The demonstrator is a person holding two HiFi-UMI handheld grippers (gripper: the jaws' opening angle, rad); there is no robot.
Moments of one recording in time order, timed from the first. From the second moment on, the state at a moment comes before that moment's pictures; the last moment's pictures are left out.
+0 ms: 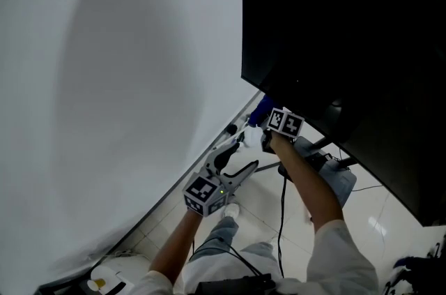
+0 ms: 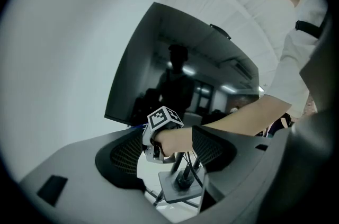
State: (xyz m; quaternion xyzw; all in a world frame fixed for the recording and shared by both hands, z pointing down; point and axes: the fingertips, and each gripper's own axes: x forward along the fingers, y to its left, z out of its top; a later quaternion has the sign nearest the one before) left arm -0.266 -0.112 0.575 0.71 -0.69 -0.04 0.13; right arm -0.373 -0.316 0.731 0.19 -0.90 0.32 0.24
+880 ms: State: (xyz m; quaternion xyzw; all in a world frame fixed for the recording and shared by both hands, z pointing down) left arm -0.361 -0.024 0.582 0.63 -0.76 -0.06 0.12; right arm -0.528 -0.260 0.701 0.16 -0.88 0.41 0.17
